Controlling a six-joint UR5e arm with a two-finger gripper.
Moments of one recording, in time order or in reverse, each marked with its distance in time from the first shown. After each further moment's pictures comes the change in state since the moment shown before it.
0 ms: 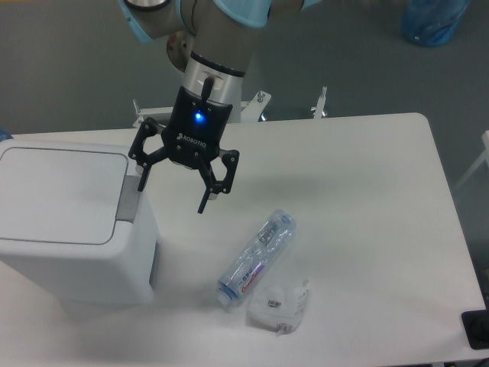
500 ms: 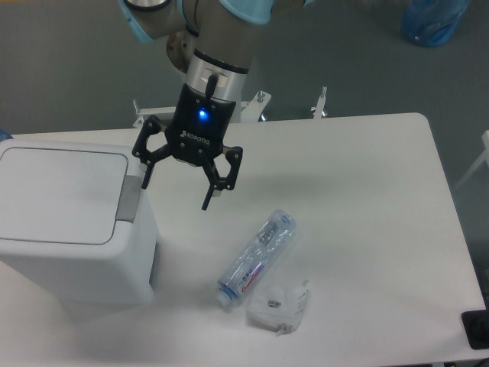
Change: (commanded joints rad) arm 0.014 0.037 -0.021 -0.003 -0.002 -0.005
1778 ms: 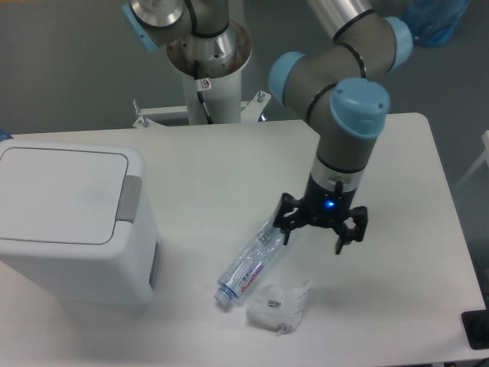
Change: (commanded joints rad) arm 0.126 -0.278 0.213 -0.161 0.178 0.088
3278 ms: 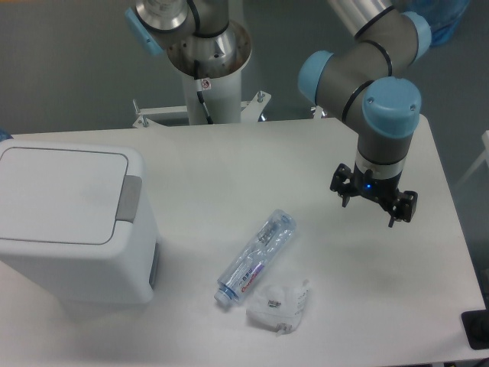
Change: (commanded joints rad) arm 0.147 -0.084 -0.009 -0.034 0.449 0.710
